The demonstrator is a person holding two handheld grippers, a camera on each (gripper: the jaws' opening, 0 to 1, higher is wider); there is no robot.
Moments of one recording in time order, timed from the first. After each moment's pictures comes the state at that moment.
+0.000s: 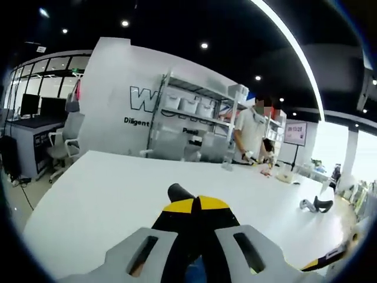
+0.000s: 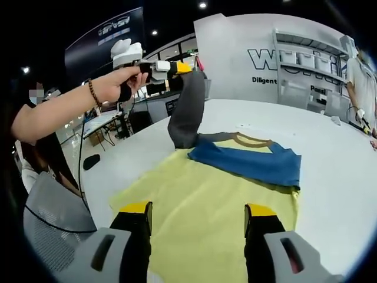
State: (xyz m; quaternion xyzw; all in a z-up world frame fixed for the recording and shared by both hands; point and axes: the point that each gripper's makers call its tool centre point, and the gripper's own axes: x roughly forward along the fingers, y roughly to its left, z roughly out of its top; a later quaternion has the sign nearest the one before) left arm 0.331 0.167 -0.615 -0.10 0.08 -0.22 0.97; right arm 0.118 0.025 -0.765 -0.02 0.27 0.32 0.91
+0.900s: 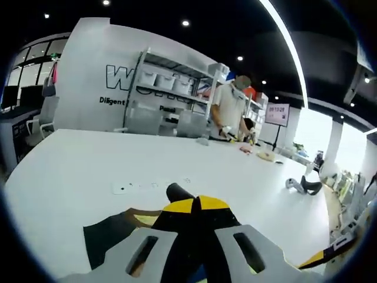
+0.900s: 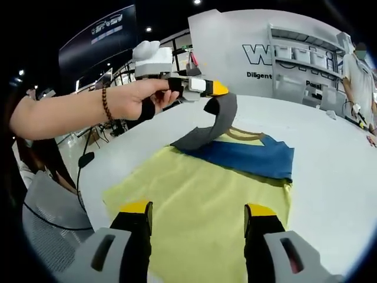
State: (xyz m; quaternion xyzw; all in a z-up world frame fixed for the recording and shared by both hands) left arm 0.333 0.057 -0.703 -0.08 0.15 -0.29 0.94; right arm 0.121 0.005 -0.774 -0.02 0.29 0.30 0.91
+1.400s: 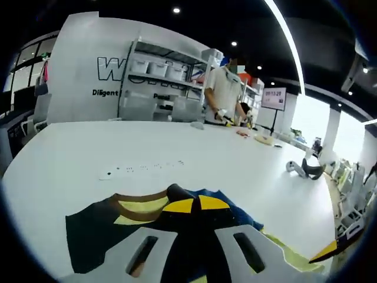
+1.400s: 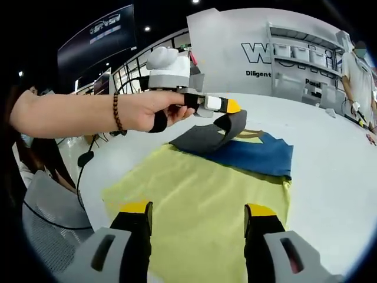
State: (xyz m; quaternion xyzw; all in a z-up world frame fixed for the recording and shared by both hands) left arm 0.338 0.029 -0.749 -0.06 0.19 -0.30 0.93; right arm 0.120 0.003 -0.778 -0.02 0.30 0.30 0.91
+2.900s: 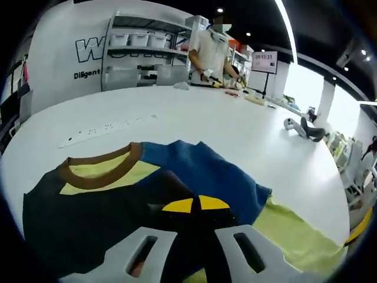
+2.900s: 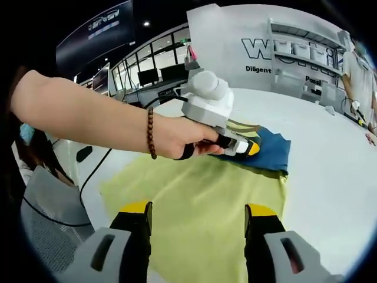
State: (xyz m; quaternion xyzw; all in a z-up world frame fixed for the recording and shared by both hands) left arm 0.323 -0.035 -0.844 0.03 0.28 -0.35 0.90; right arm 0.118 -0.008 -0.785 -0.03 0.32 0.29 0.90
